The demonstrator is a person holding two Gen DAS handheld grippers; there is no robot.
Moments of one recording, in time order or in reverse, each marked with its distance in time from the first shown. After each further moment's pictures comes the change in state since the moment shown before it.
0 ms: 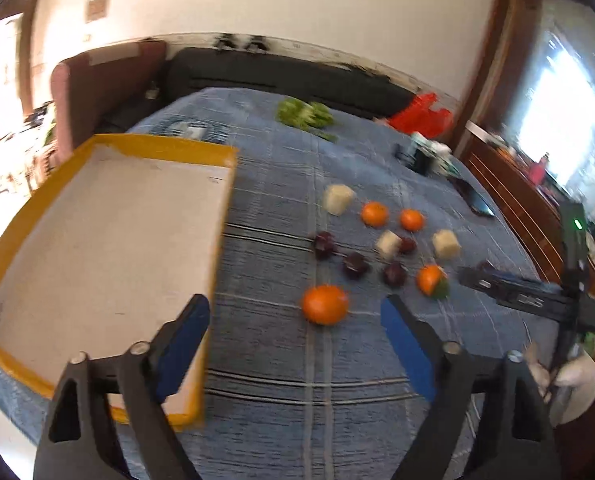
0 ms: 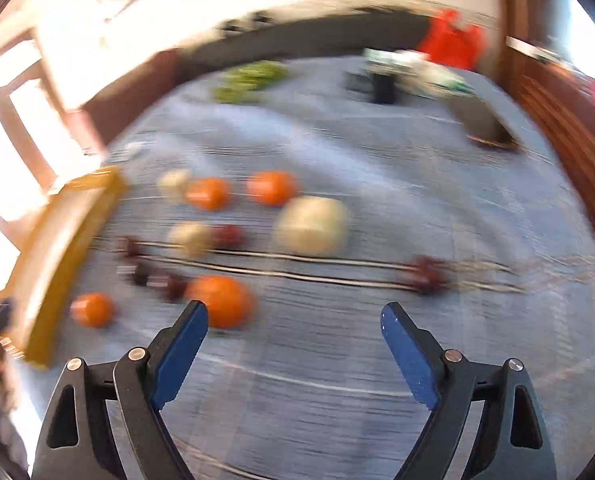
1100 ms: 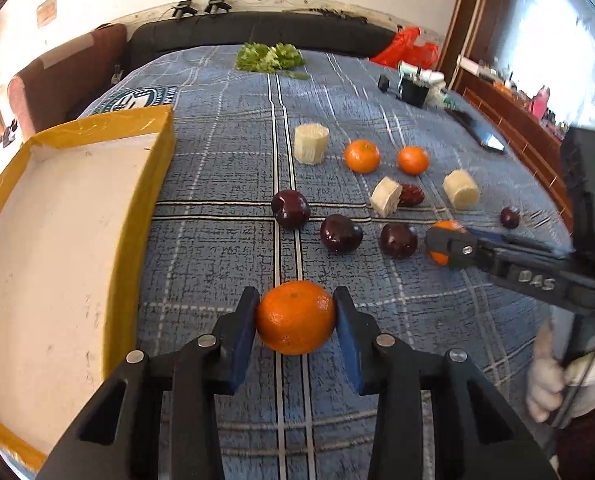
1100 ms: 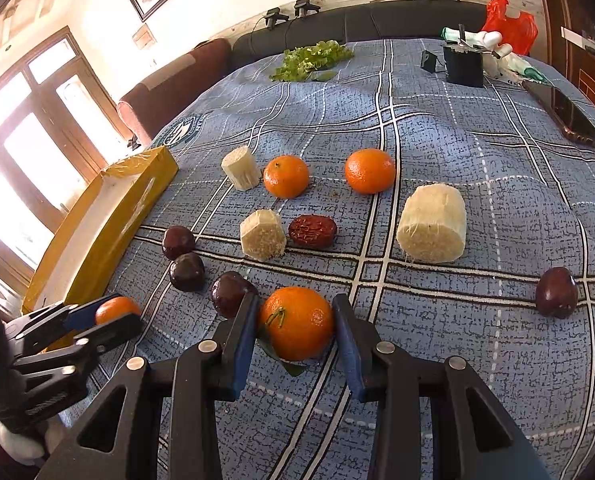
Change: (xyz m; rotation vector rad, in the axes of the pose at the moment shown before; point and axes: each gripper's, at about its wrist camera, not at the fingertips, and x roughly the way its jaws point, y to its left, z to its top) left arm 0.069 -0.023 0.005 0.100 0.152 0.021; right arm 0.043 0.009 0.000 0.028 0.031 0.146
